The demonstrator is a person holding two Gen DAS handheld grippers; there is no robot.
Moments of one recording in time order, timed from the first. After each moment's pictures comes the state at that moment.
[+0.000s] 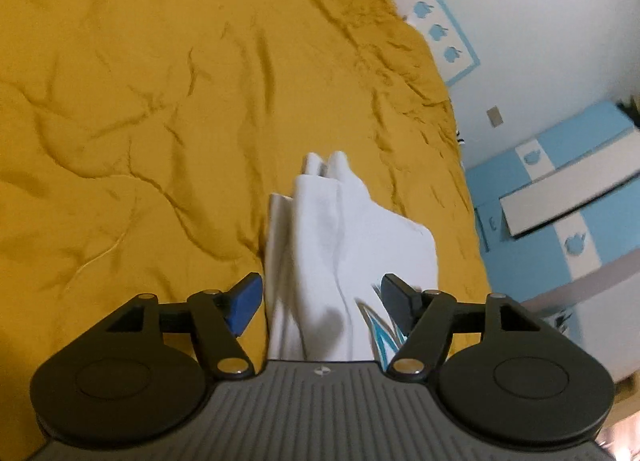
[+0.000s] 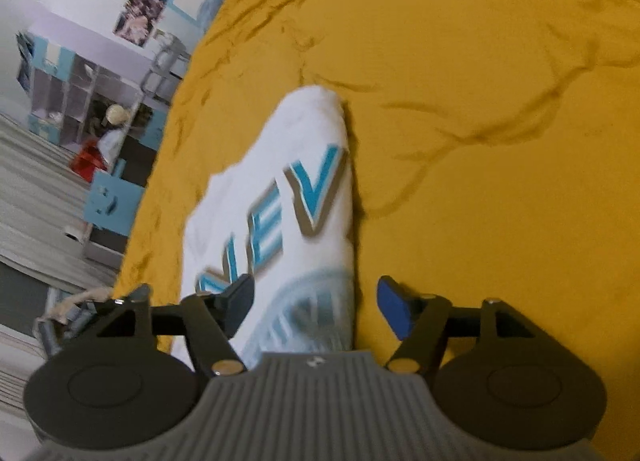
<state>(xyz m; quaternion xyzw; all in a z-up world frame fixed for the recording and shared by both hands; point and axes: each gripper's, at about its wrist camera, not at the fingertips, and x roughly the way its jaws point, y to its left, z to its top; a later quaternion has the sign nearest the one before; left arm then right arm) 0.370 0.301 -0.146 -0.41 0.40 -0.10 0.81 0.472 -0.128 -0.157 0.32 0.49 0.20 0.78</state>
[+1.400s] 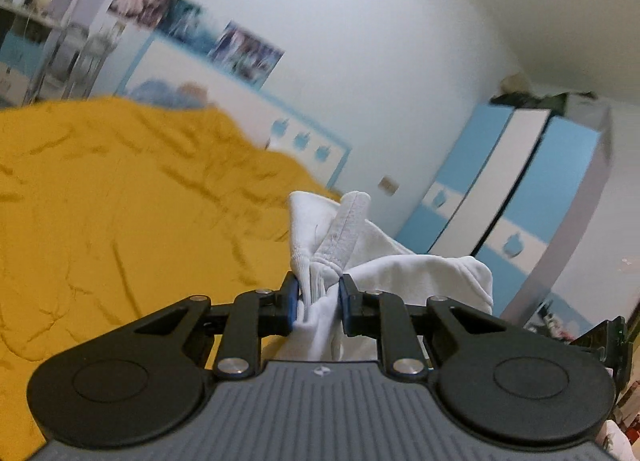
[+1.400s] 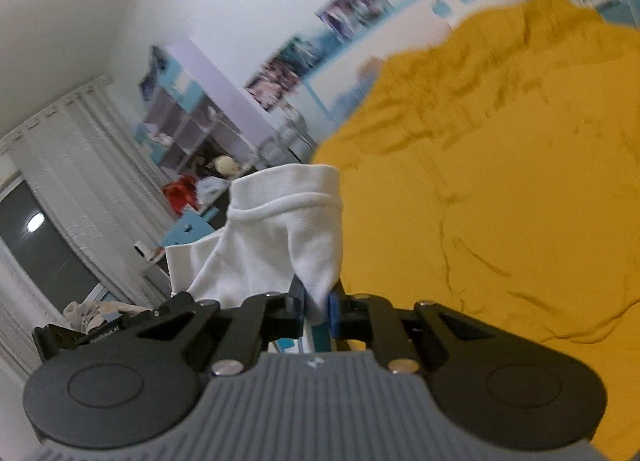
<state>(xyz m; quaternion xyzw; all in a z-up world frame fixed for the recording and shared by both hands) 0.258 0.213 0.041 -0.26 0.14 -0.16 0.94 0.421 -0.126 0.009 0.27 0.28 0.32 0.87</state>
